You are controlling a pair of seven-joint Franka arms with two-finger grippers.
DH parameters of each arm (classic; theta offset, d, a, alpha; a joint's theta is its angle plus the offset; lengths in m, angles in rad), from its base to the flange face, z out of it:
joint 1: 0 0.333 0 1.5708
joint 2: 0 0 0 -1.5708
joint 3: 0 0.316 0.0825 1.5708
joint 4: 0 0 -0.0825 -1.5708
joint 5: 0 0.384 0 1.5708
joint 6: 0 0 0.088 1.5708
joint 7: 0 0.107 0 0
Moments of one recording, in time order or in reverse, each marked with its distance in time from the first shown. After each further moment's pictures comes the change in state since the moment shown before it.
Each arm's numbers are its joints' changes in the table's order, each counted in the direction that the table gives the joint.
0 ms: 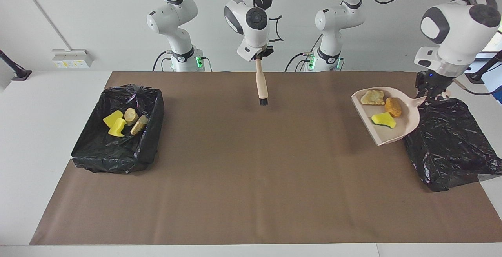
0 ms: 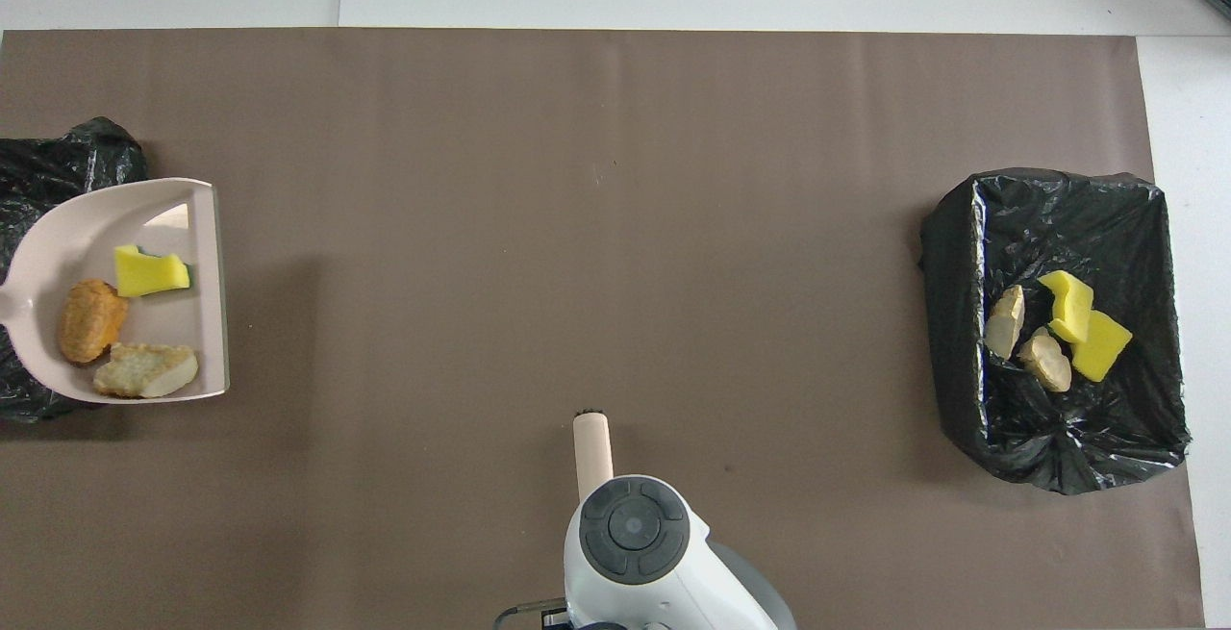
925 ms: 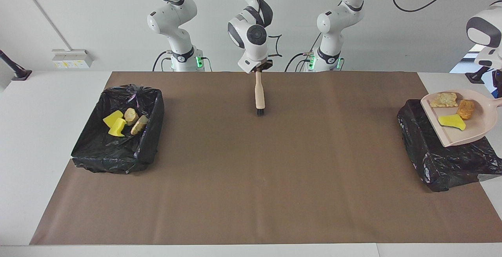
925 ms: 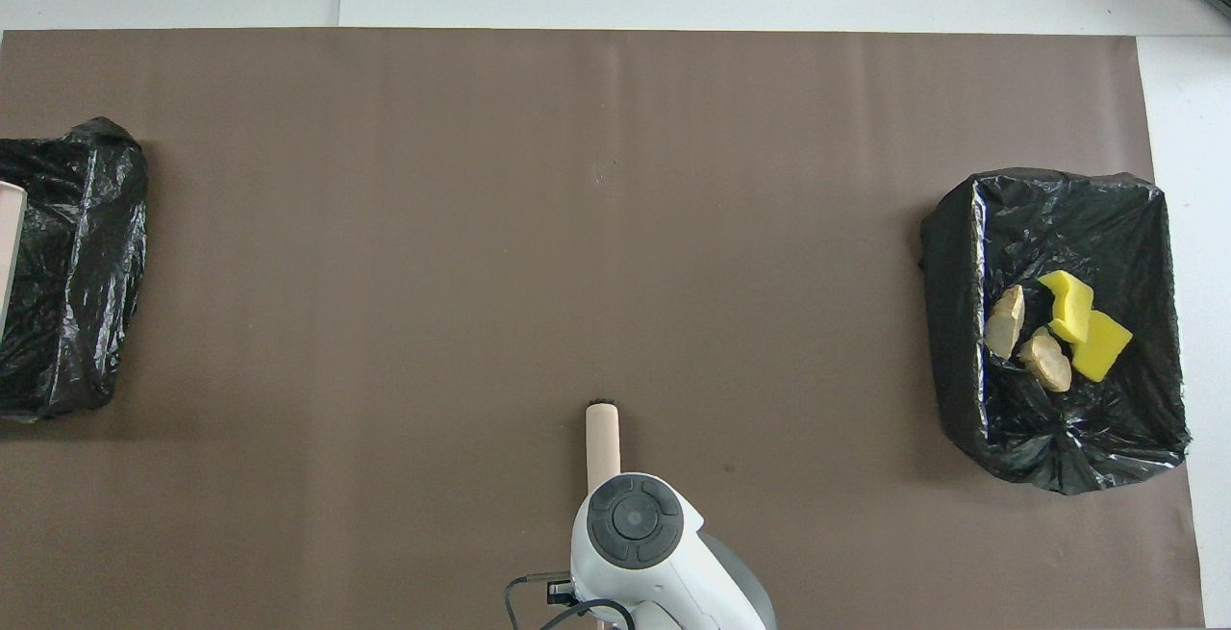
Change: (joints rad) left arm 0.146 -0.173 0.012 0.166 0.397 0.278 0.189; right arm 0.013 -0.070 -0.009 -0.063 0.000 0.165 0.016
